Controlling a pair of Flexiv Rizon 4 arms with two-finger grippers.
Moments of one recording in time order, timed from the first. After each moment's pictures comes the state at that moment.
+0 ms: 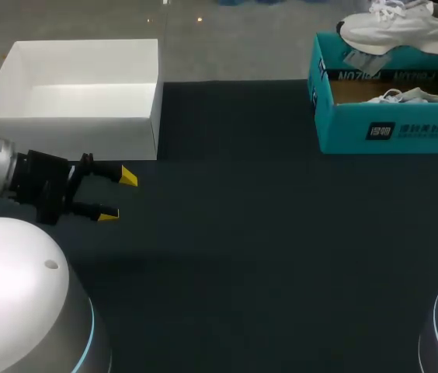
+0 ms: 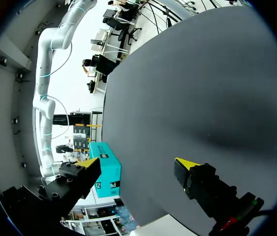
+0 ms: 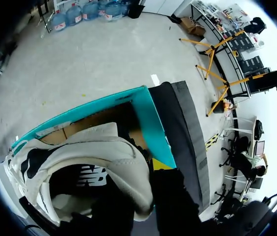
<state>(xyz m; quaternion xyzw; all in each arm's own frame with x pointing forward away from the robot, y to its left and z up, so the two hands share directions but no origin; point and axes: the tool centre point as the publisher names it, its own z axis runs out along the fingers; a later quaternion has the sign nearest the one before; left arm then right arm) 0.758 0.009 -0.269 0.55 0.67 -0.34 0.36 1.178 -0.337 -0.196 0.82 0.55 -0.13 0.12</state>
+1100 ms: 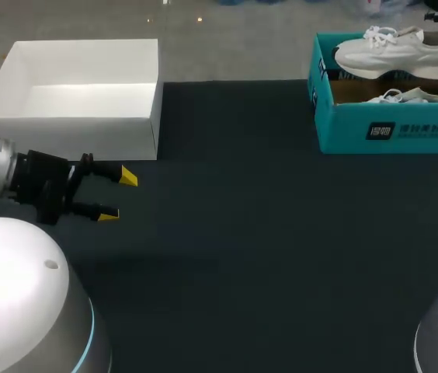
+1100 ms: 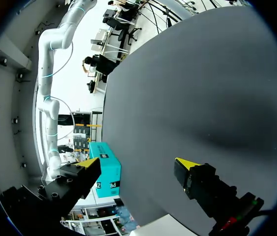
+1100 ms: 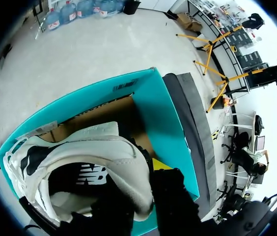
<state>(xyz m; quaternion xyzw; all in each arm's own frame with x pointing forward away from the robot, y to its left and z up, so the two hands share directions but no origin) 0.758 0.009 -0.269 0.55 0.67 -0.34 0.36 1.179 -0.338 -0.262 0.83 0.53 -0.14 0.12</state>
